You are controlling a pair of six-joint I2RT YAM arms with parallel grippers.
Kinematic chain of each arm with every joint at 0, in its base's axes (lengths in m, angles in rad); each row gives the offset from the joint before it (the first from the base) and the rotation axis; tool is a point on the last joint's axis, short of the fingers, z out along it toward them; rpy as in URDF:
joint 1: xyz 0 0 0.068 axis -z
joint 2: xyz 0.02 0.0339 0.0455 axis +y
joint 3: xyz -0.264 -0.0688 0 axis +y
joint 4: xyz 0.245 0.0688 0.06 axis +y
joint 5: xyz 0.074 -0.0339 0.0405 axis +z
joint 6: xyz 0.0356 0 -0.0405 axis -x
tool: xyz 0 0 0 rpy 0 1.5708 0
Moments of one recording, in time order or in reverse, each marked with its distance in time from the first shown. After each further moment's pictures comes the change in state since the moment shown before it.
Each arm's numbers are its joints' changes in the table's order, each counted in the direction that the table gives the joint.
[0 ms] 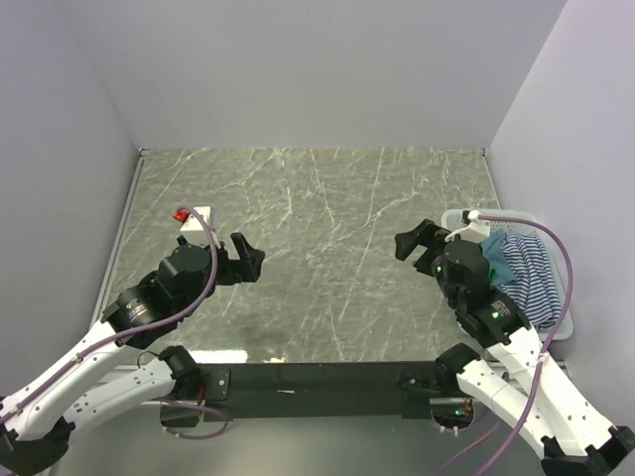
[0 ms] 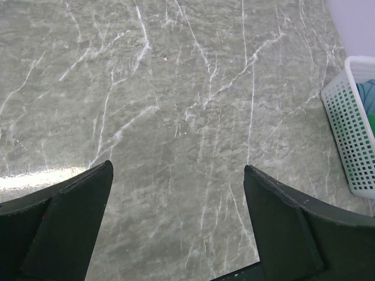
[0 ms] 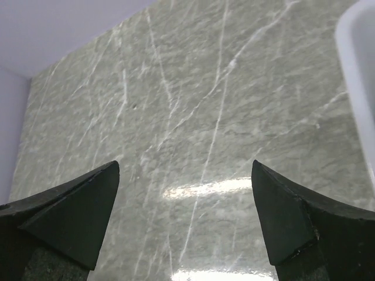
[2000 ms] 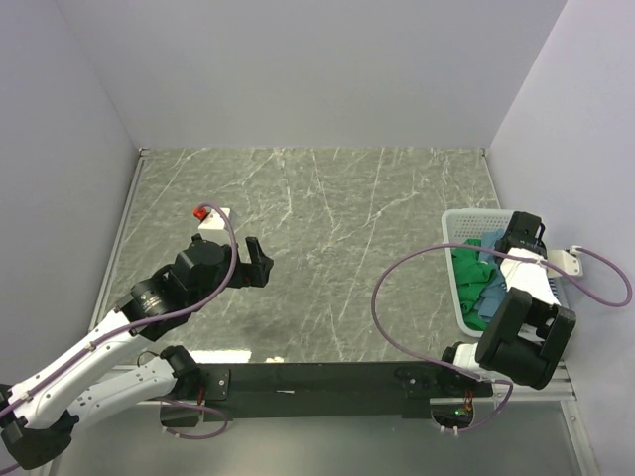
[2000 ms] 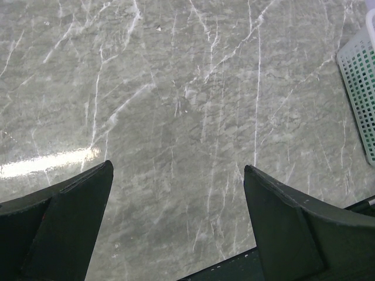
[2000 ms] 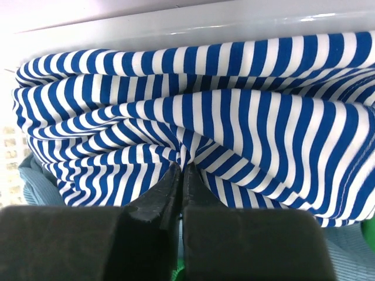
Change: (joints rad) left arm 0.000 0.075 0.003 0.014 -0.078 -0.034; right arm 0.990 0.719 -0.078 0.023 -0.253 -0.405
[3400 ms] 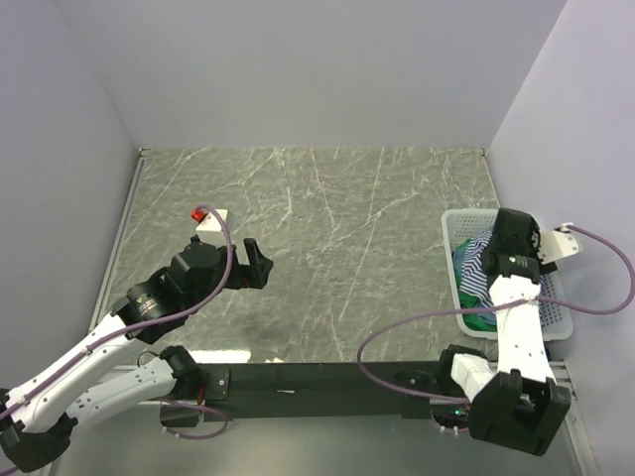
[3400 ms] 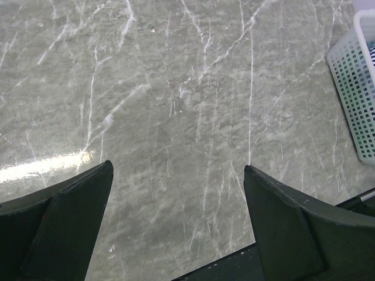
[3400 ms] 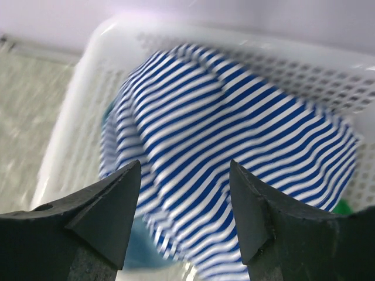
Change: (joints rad) left arm 0.000 -0.027 0.007 -0.003 -0.016 0.000; right arm -0.245 -0.373 -0.006 0.094 -0.080 0.228
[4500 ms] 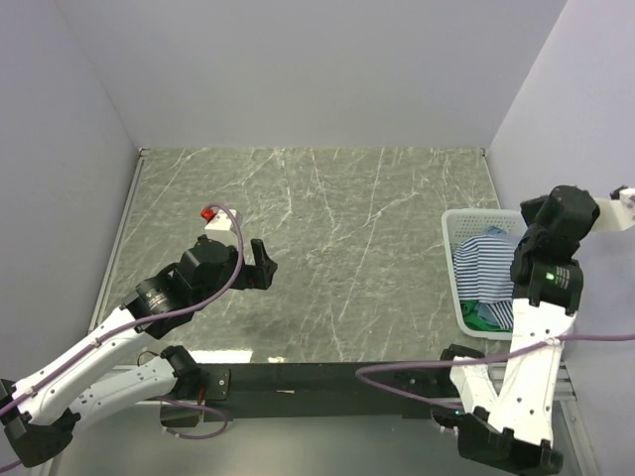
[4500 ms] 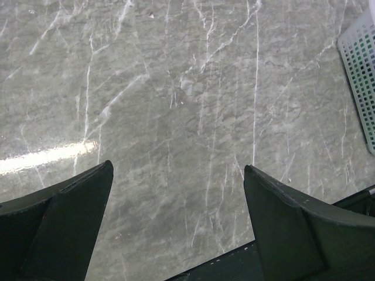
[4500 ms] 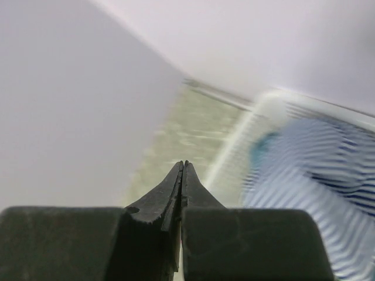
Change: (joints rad) left arm 0.000 0.051 0.003 -0.004 -0.023 -0.002; right arm 0.096 -0.111 -0.401 0.054 0.301 0.094
